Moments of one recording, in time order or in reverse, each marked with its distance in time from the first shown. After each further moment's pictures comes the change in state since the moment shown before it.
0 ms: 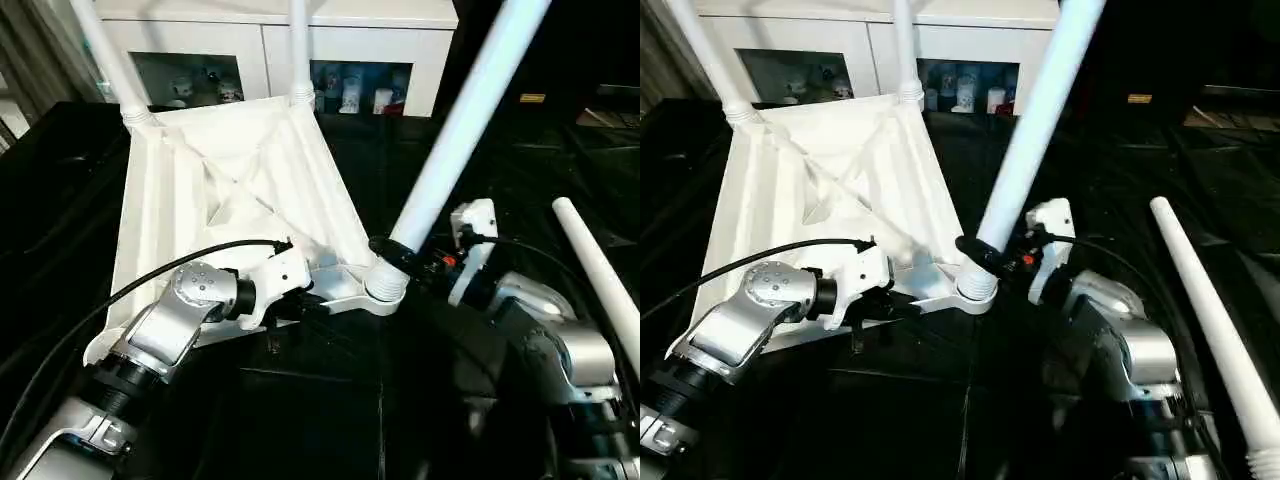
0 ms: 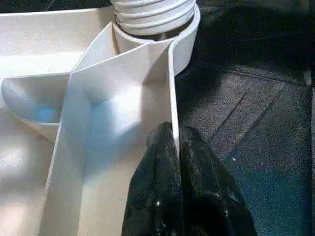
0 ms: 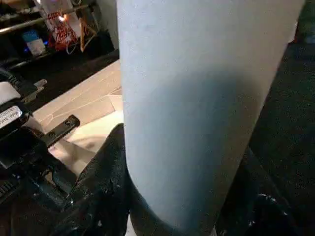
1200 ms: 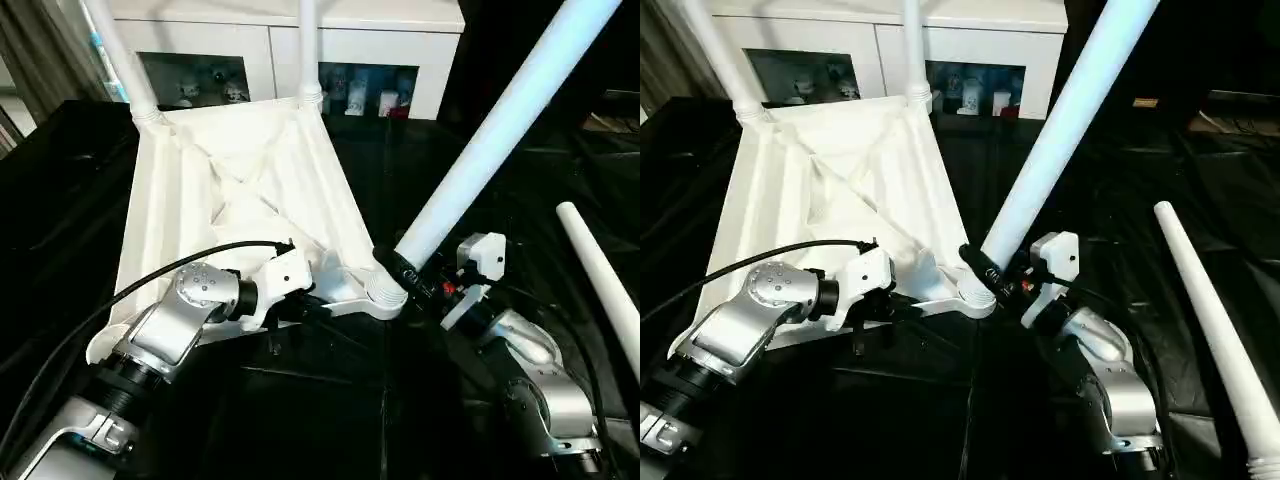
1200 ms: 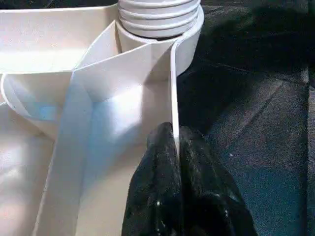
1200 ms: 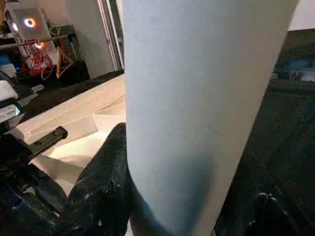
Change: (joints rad) left arm -0.004 -0.007 -0.004 0.013 0.002 -0.003 -0.005; right arm 0.208 0.105 0.031 -0.053 -0.081 -0.329 -0.121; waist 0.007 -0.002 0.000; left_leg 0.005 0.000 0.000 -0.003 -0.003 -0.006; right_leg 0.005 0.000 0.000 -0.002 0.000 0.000
